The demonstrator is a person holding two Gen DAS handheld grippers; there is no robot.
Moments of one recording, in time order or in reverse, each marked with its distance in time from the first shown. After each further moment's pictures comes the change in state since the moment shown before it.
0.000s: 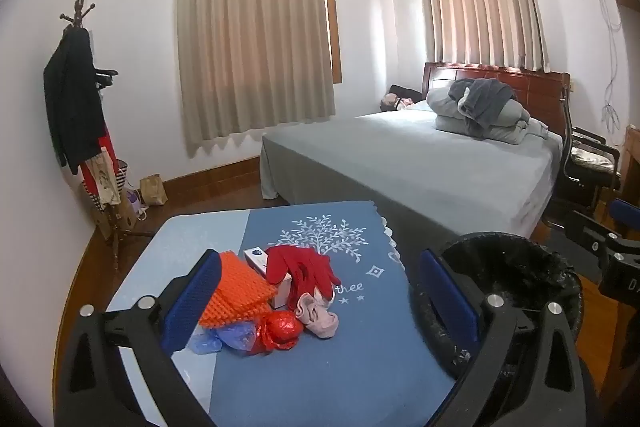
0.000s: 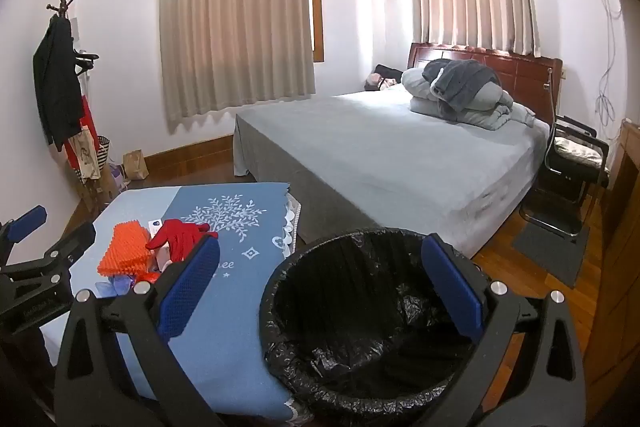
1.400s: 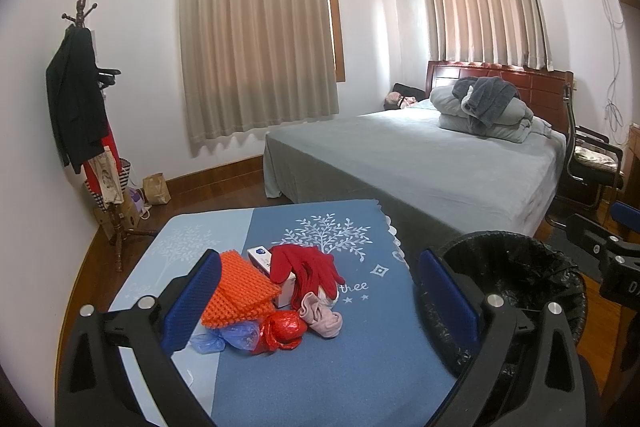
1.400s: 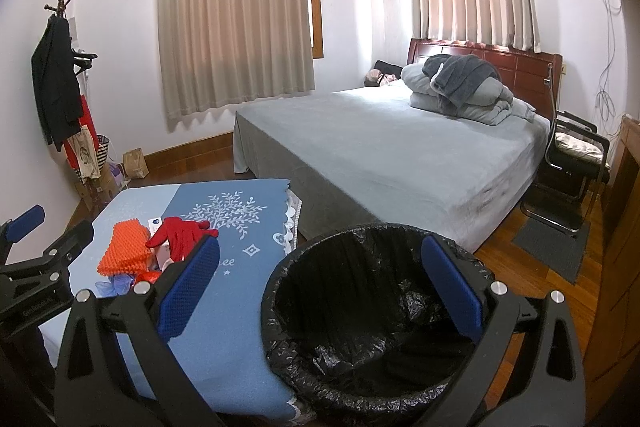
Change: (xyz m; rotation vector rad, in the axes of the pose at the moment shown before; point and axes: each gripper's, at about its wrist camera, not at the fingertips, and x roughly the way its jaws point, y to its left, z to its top) left arm 0.000 0.000 0.002 0.001 0.006 0.005; right arm 0.002 0.001 0.000 0.005 0.011 0.002
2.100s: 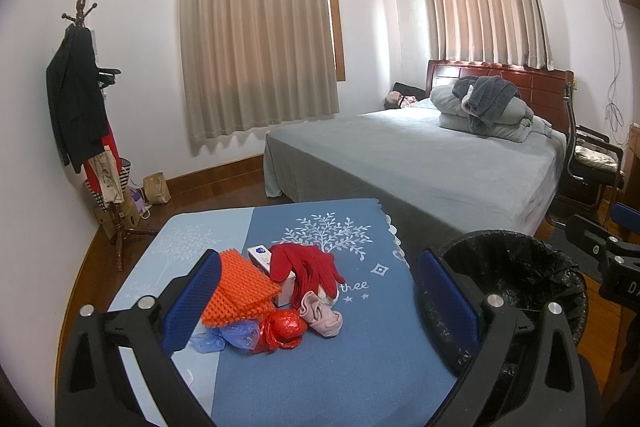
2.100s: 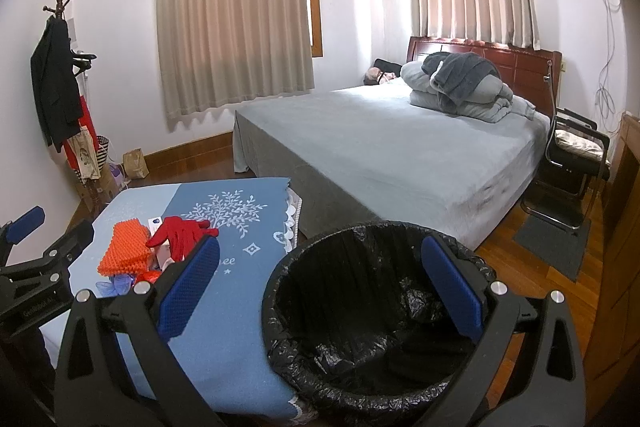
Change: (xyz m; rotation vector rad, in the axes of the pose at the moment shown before) left arm 0.001 0.002 -0.002 0.001 0.002 0.000; right arm 0.000 0.000 0.000 0.003 0.003 0.001
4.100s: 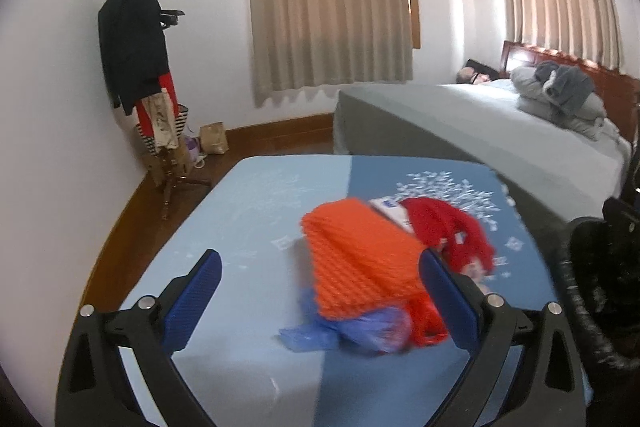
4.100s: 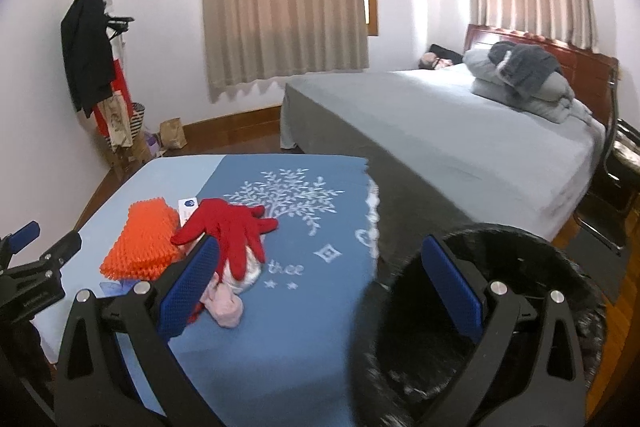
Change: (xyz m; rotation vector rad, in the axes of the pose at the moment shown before) left arm 0.085 0.129 -0.063 -0.120 0.132 0.214; right arm 0.140 0.109 -0.016 -0.097 0.080 0.172
